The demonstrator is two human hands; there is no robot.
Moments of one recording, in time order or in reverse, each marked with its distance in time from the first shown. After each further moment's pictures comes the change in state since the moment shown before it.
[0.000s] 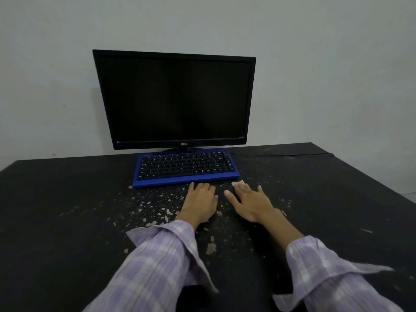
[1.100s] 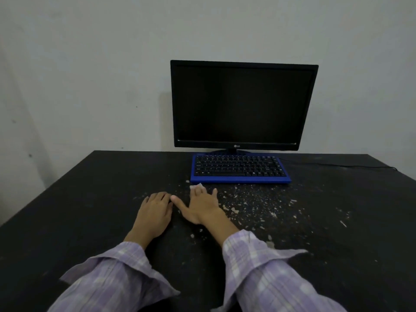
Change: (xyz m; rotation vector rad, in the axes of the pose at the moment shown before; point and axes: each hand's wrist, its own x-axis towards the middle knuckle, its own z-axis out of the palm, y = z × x) left_hand -0.146 -0.195 -0.017 -0.031 0.185 -0.338; right_hand 0.010 -0.259 0.032 -0.032 -0.121 -0.244
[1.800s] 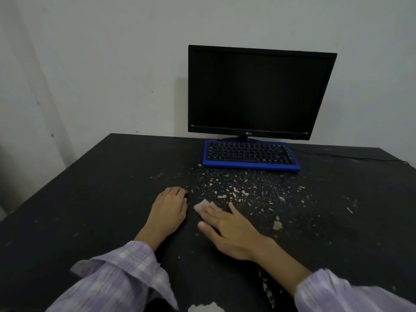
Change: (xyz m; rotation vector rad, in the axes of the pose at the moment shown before) left_hand -0.053 0.011 0.000 -0.045 0.108 0.082; right_hand -0.128 0.026 0.024 0.066 0.008 -0.380
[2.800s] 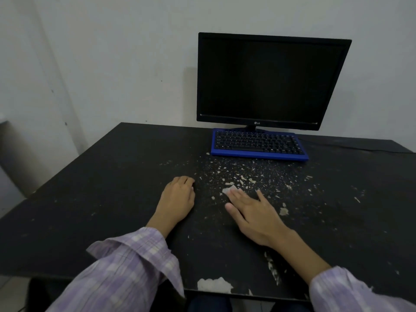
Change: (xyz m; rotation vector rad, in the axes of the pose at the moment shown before) left_hand -0.013 0.007 -0.006 0.014 -0.011 -0.043; right_hand -0.024 0.018 0.001 -0.045 0.114 0.151
